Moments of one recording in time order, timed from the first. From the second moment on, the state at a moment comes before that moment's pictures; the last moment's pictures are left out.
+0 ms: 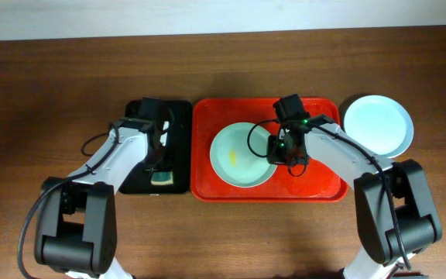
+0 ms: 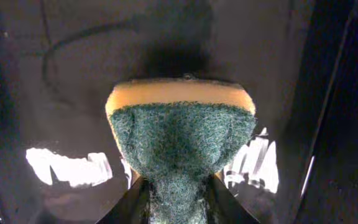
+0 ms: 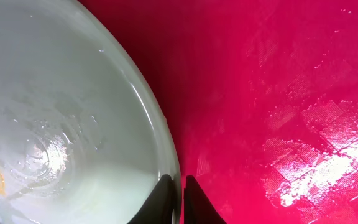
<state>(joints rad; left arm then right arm) -0.20 1.82 1.13 -0.79 0.00 -0.19 0.31 1.84 1.12 -0.66 -0.10 0.43</state>
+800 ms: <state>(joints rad) -0.20 1.43 1.29 -0.80 -0.06 -0.18 0.31 1.84 1.12 -0.68 -0.18 0.44</state>
